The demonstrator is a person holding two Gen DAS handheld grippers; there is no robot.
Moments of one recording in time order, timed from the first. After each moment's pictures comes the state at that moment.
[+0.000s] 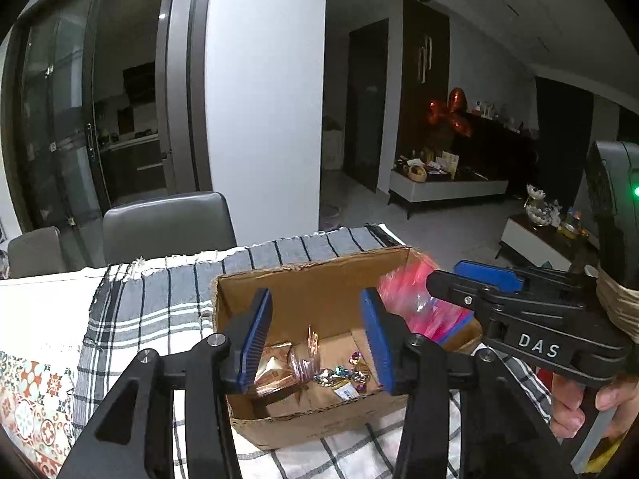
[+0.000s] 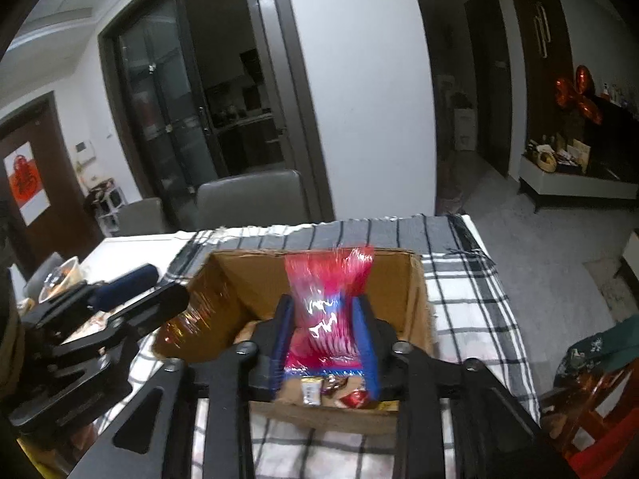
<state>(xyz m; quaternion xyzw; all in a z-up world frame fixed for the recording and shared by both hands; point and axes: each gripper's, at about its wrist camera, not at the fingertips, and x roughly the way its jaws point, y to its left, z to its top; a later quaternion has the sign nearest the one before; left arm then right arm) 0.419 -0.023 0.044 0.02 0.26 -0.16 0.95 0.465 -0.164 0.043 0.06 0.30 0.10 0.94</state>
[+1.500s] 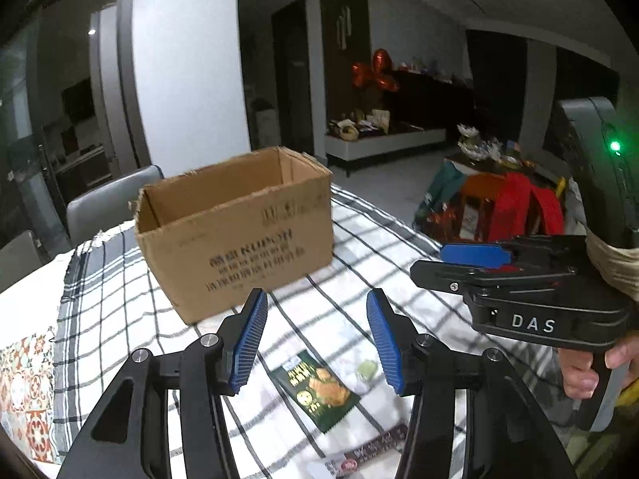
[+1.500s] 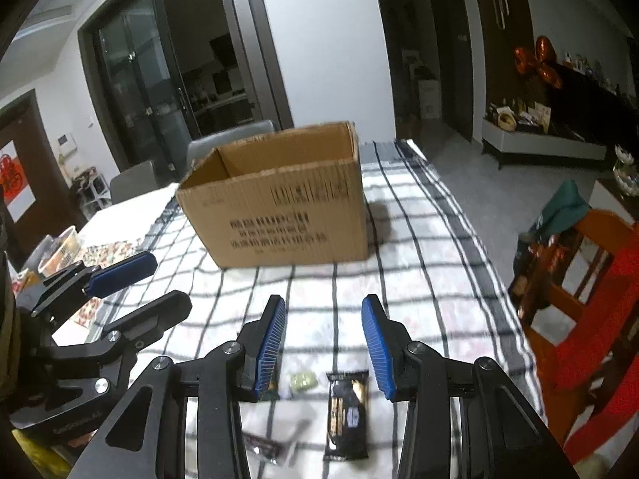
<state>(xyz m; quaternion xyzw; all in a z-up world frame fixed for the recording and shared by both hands) 0.242 -0.061 -0.002 0.11 0.29 -0.27 0.91 0.271 -0.186 -0.015 0.08 0.35 0.05 0.93</state>
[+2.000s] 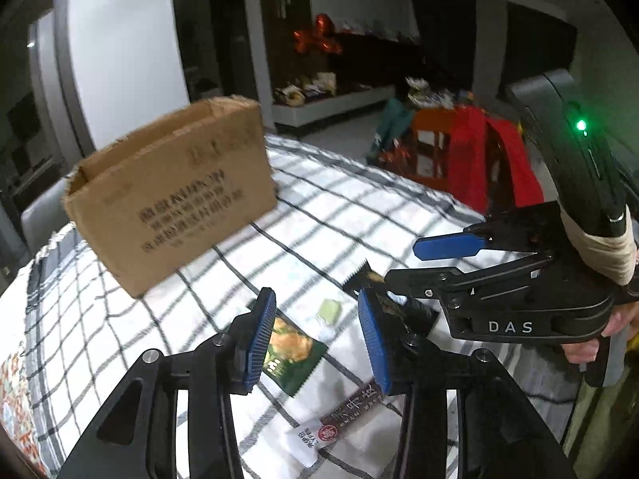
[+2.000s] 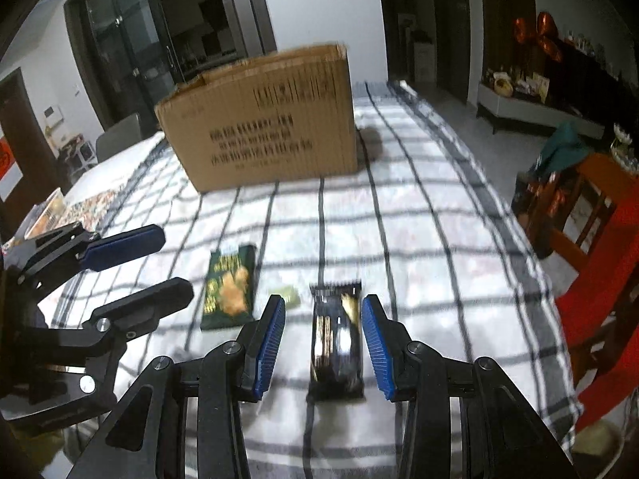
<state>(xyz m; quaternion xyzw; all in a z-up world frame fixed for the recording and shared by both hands) 0.225 -0.081 -0.057 0.17 0.33 -0.35 0.86 0.251 -0.181 -0.081 0.07 0.43 0.04 0.90</state>
